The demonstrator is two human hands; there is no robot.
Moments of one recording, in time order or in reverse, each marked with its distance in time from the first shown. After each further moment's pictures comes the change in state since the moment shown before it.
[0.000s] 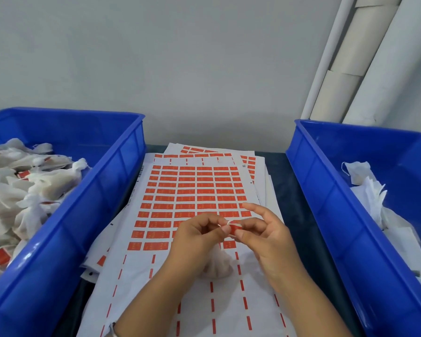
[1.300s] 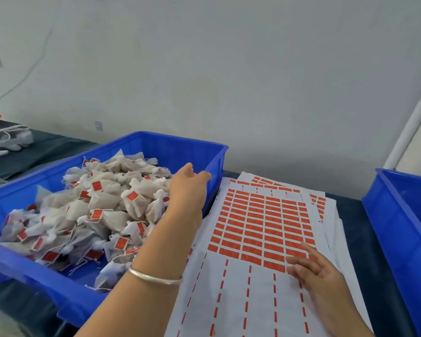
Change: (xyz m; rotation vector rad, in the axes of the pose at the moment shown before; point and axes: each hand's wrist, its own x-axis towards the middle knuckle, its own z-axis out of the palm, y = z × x) left_hand -0.028 0.122 -0.115 -0.146 0.686 -0.063; right_hand -0.007 0.001 0.015 -0.153 -0.047 0.220
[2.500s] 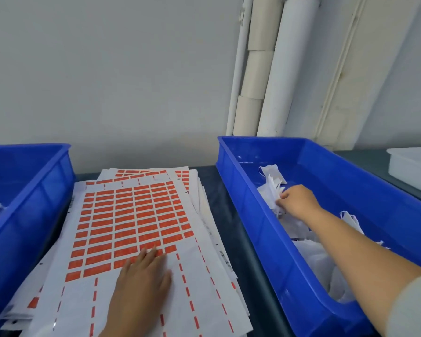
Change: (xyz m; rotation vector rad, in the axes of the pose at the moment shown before) left_hand -0.061 -0.176 0.086 1.314 -0.678 0.604; right_hand 0.002 -0.044 -0.222 -0.801 0.579 0.214
